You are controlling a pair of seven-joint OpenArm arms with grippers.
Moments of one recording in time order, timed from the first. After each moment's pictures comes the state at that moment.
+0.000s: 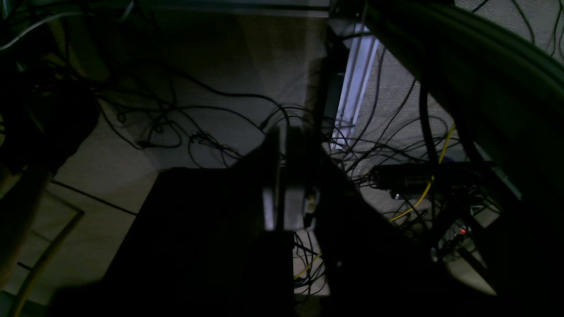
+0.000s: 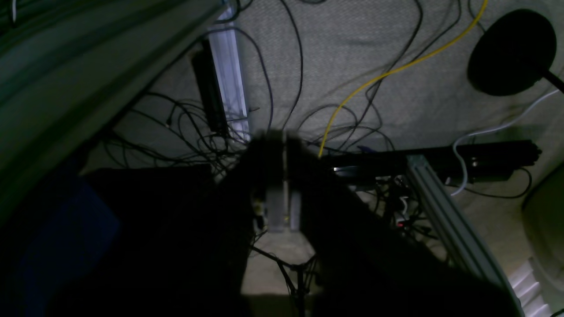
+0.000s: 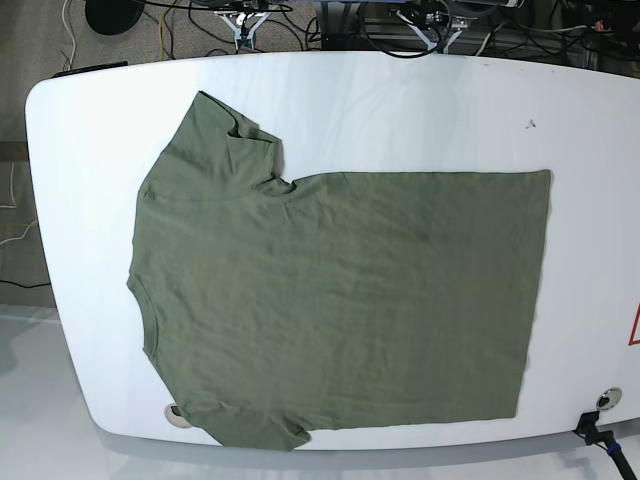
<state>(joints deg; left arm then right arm) 0.5 -2.5 -1.4 2.6 -1.2 -2.1 2.8 -1.9 0.4 0.4 0.1 2.0 1.9 -1.0</state>
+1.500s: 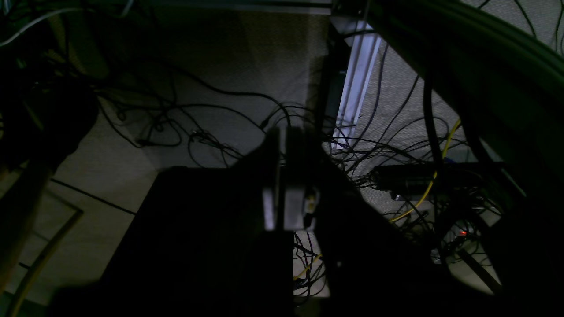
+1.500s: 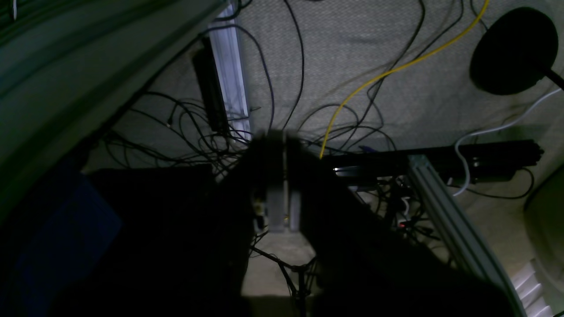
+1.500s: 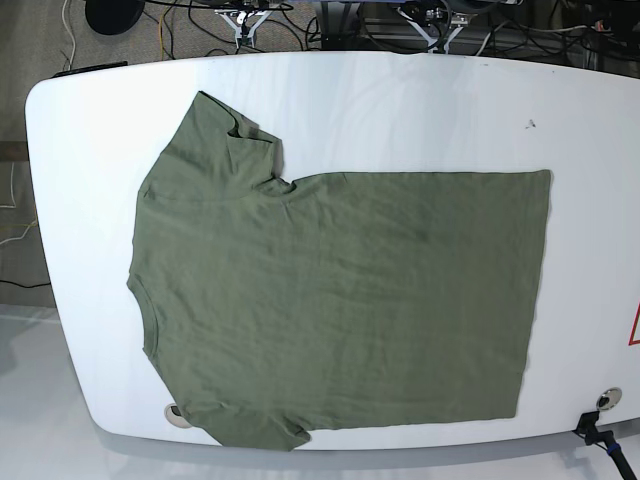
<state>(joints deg) 0.9 -2.5 -1.3 2.8 -1.4 -1.9 1.7 -2.2 0.4 0.5 0.2 2.1 2.0 -0.5</state>
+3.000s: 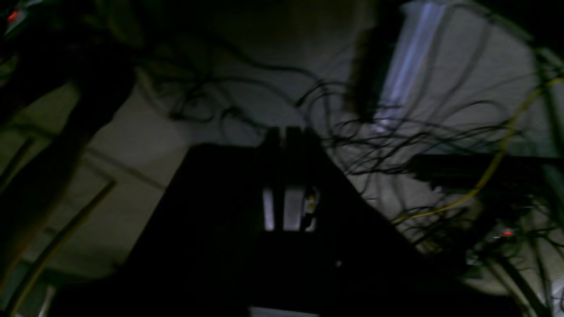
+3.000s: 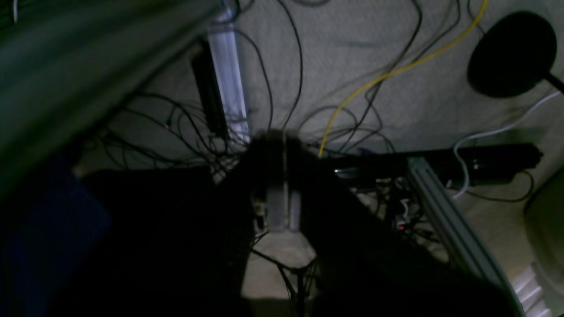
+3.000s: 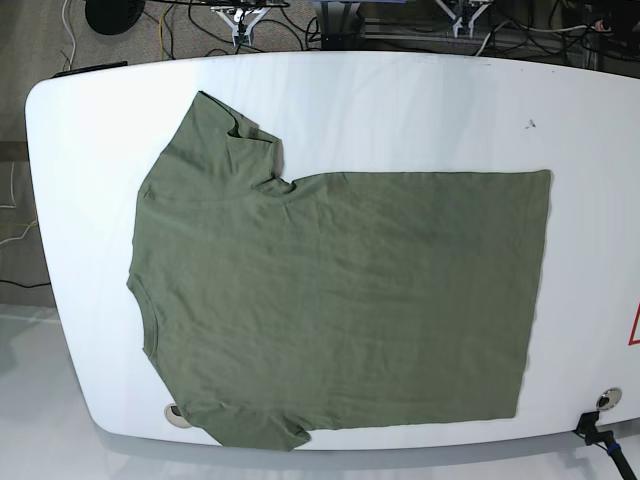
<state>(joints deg) 8.3 -6.8 -1.1 7.1 -2.2 -1.2 1.7 -3.8 1.2 0.5 1.4 2.0 3.0 0.0</state>
